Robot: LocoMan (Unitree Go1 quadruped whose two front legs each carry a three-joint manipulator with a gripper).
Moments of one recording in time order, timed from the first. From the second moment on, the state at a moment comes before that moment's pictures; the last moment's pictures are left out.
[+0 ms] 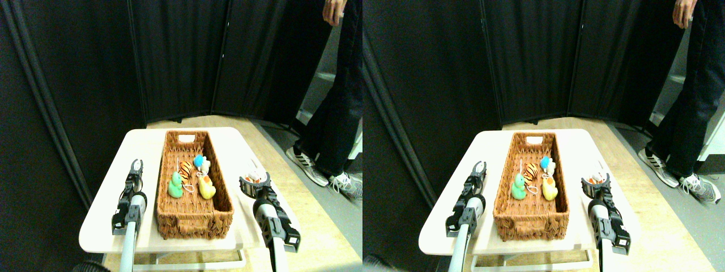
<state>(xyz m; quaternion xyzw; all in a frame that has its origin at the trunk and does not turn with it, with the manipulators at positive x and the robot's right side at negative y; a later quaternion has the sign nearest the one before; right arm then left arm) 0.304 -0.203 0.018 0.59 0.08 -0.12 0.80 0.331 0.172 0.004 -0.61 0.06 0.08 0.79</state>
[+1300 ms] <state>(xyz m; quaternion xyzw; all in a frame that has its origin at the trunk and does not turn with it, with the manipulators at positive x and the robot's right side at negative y) 0.336 -0.234 -0.004 0.59 0.05 -0.22 0.77 0.328 0.169 0.014 -0.61 0.06 0.07 0.78</state>
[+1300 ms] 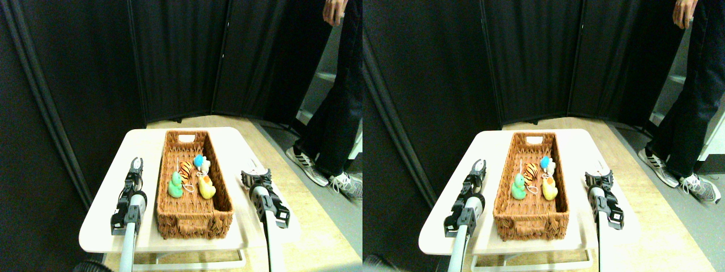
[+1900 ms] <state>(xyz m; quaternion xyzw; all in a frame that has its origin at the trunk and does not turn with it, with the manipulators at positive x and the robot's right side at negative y) 0.340 -0.233 -0.009 0.57 0.03 -0.26 0.78 0.330 0.168 0.019 -0.62 0.05 0.06 0.78</state>
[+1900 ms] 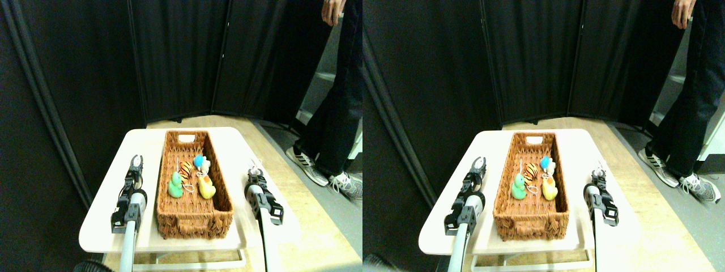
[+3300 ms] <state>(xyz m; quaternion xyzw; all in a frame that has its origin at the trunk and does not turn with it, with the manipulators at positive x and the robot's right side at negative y) 0.344 -0.108 0.098 0.57 0.06 0.03 0.82 0.307 0.185 0.021 -0.61 0.01 0.07 0.79</state>
